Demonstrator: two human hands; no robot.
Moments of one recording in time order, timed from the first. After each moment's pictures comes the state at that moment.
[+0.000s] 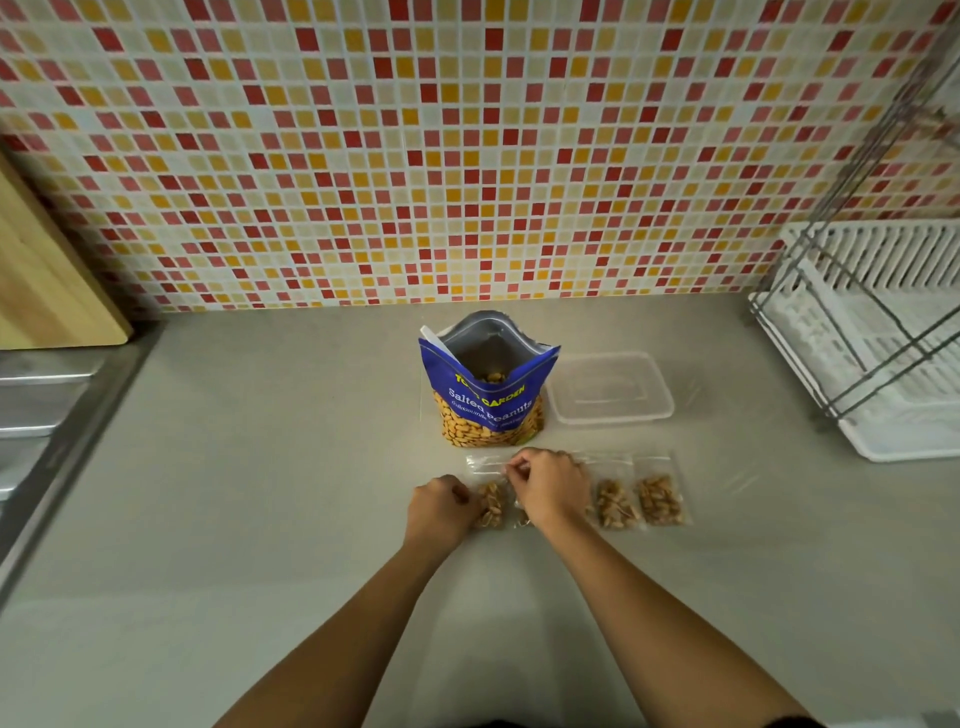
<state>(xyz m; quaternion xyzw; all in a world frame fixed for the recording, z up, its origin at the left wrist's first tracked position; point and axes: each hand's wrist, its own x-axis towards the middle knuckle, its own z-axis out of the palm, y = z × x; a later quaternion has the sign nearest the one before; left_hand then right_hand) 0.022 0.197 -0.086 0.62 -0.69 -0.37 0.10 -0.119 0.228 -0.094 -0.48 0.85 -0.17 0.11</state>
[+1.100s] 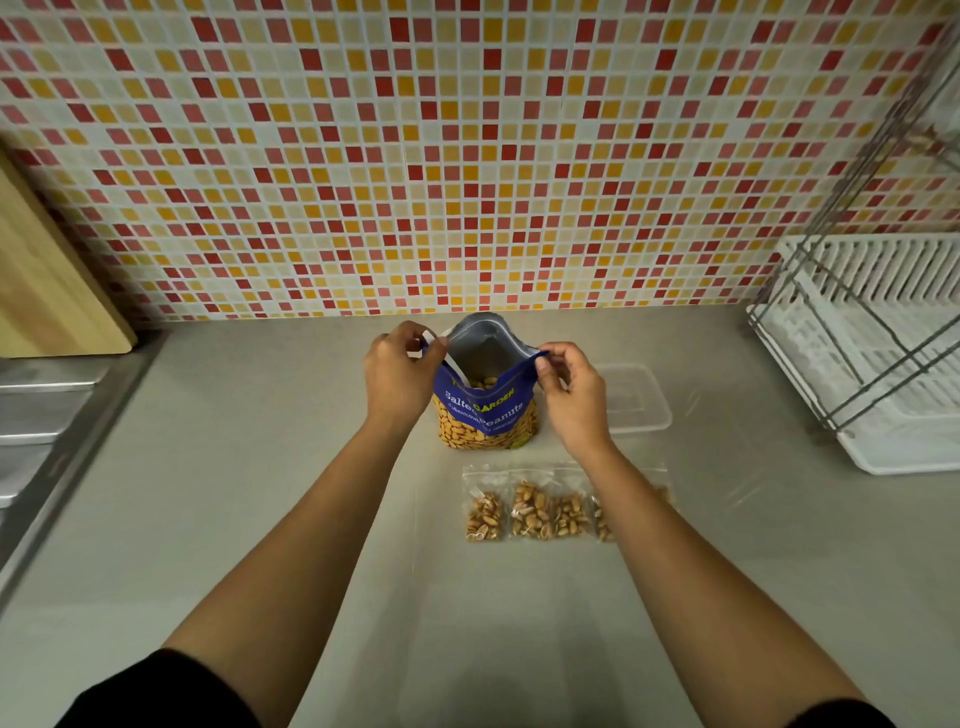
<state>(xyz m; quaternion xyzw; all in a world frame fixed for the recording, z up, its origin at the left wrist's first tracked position) 0.004 0.110 0.036 0.60 -0.65 -0.30 0.35 -0.159 0.188 -0.005 -0.43 0.66 -0.57 0.22</state>
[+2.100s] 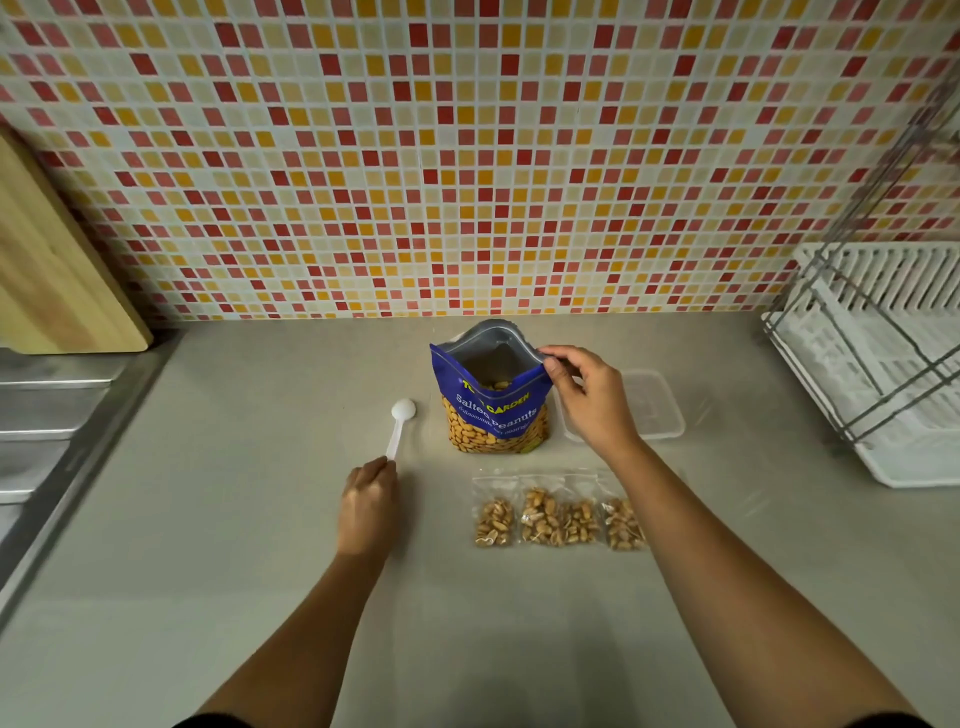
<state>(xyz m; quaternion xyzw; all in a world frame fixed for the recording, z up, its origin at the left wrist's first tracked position) 0.089 0.158 -0.105 0.55 -0.79 -0.08 0.26 -0.175 0.184 0.000 -0.55 0.65 -0.50 0.17</state>
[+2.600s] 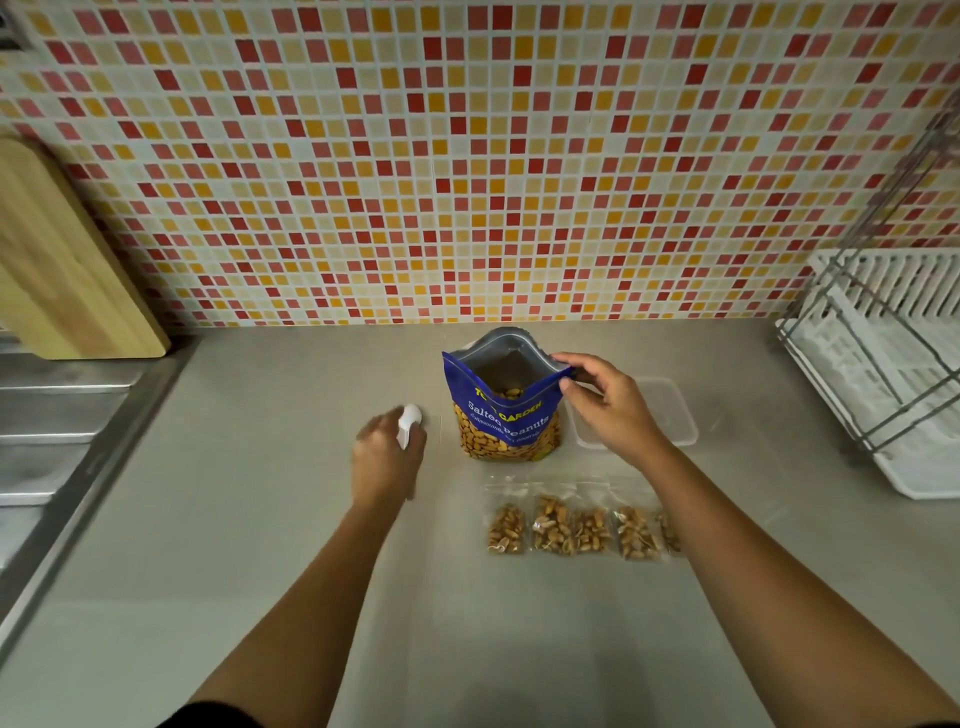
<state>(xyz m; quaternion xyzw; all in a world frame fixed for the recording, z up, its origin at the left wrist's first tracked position) 0.064 0.129 -0.041 0.62 -0.69 -0.20 0.32 -0.185 0.191 0.007 -0.53 0.63 -0.48 0.31</state>
